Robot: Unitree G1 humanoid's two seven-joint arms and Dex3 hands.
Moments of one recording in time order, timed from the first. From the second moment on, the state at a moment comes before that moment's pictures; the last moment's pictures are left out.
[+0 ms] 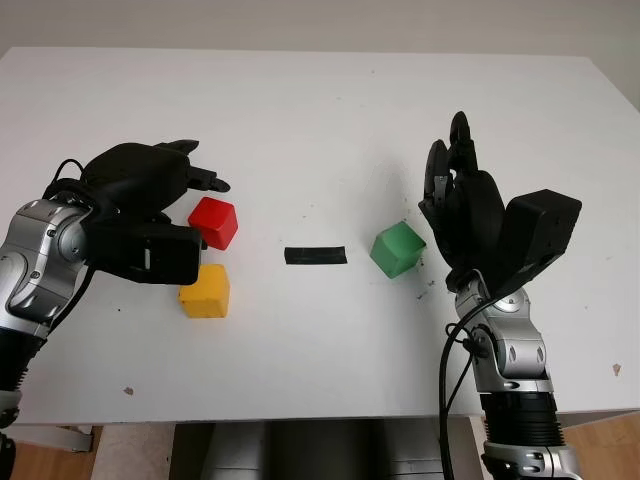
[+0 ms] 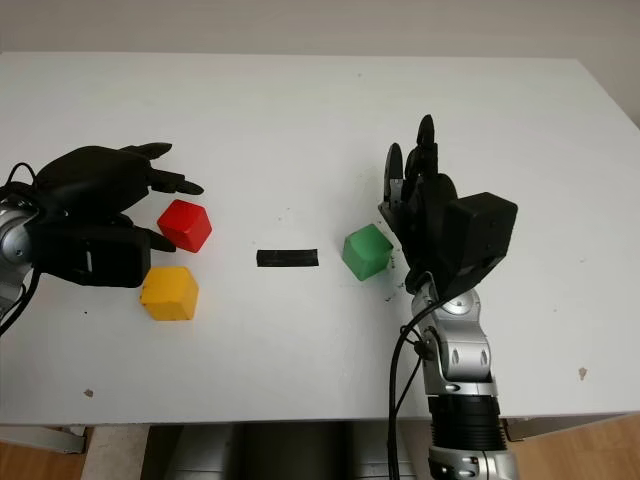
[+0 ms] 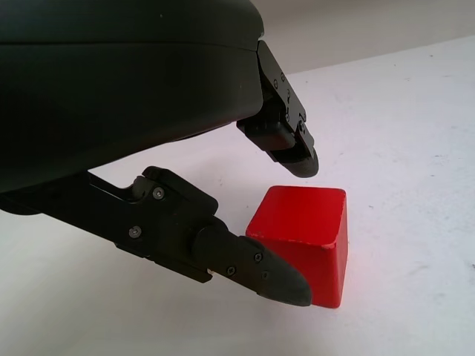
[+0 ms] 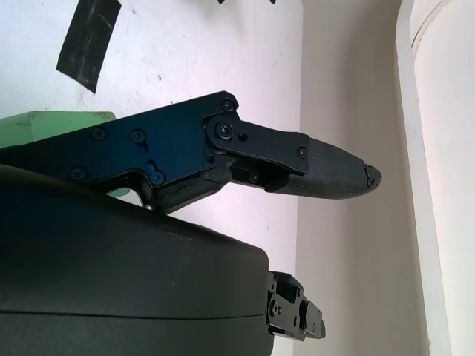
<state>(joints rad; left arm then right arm) -0.61 0.83 -0.18 0.17 0.72 -0.11 -0.42 -0.39 -0.08 -0.11 0.04 0.12 0.18 0.02</state>
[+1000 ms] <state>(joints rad) -0.65 0.81 -0.23 0.26 0.79 -0.16 -0.32 -0.37 -0.07 -0.11 0.04 0.13 0.19 0.01</state>
